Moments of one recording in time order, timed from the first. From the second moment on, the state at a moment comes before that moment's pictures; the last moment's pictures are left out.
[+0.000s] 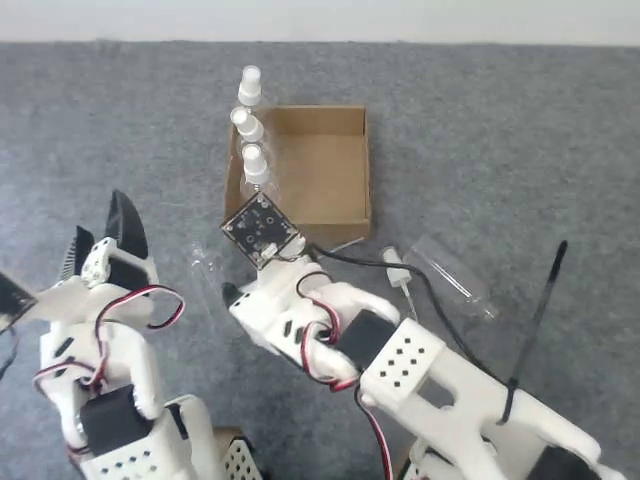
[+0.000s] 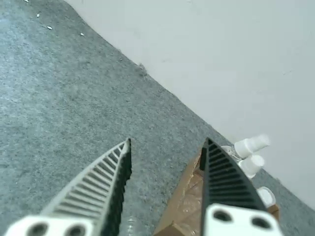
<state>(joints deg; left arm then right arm) -28.2 -88.7 67.4 52.6 34.2 -57.1 -34.1 46.4 34.1 -7.1</state>
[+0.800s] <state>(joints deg) -36.6 -88.6 67.4 49.5 36.4 -59.9 -3.5 37.4 22.4 -7.3</state>
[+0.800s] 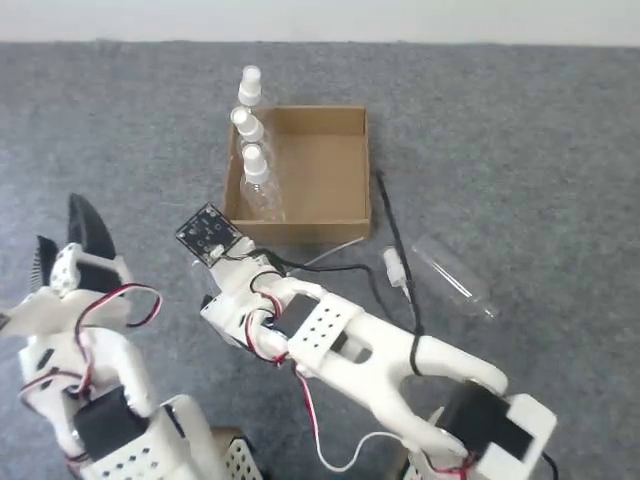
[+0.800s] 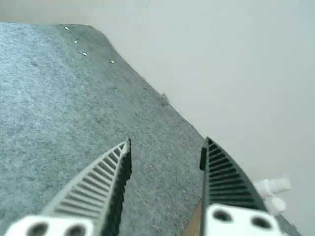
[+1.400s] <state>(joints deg) -37.0 -88.6 67.4 49.5 36.7 -61.7 11.4 29.0 22.2 -5.3</state>
